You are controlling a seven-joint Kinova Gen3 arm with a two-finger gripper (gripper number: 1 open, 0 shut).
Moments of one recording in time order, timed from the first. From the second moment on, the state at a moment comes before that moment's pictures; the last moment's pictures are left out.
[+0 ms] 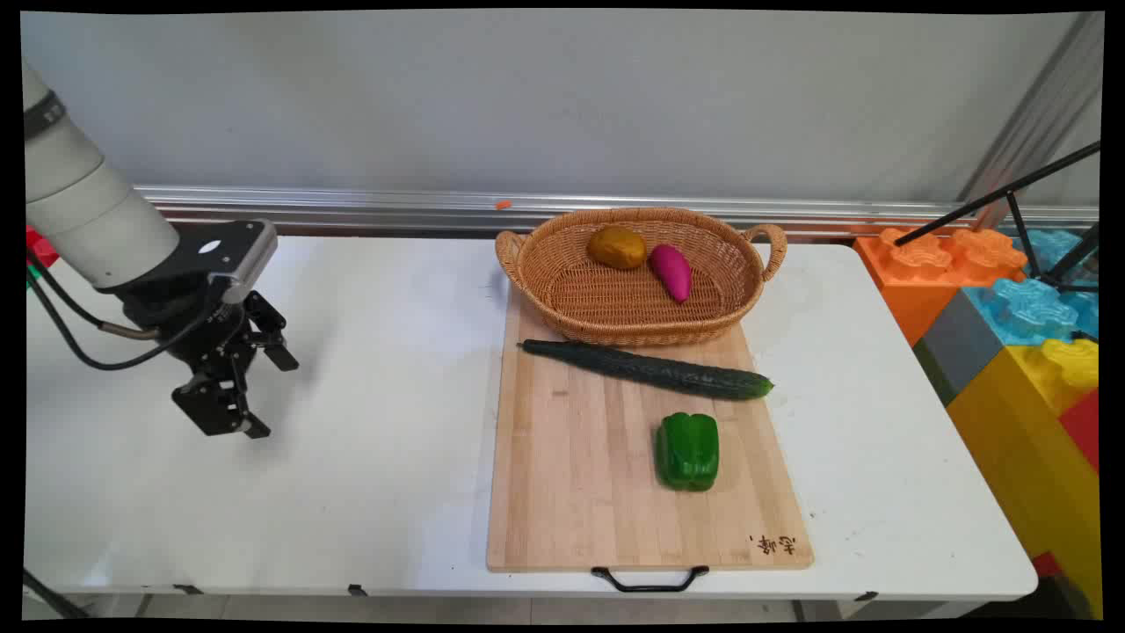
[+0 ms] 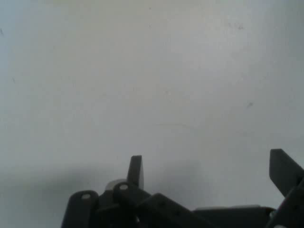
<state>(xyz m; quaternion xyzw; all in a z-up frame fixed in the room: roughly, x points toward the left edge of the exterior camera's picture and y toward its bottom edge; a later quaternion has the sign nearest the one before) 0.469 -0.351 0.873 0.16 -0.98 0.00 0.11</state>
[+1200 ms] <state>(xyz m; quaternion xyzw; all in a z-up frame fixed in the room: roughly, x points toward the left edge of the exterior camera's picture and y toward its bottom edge) 0.304 -0.508 0.938 0.16 -0.95 0.17 0.20</state>
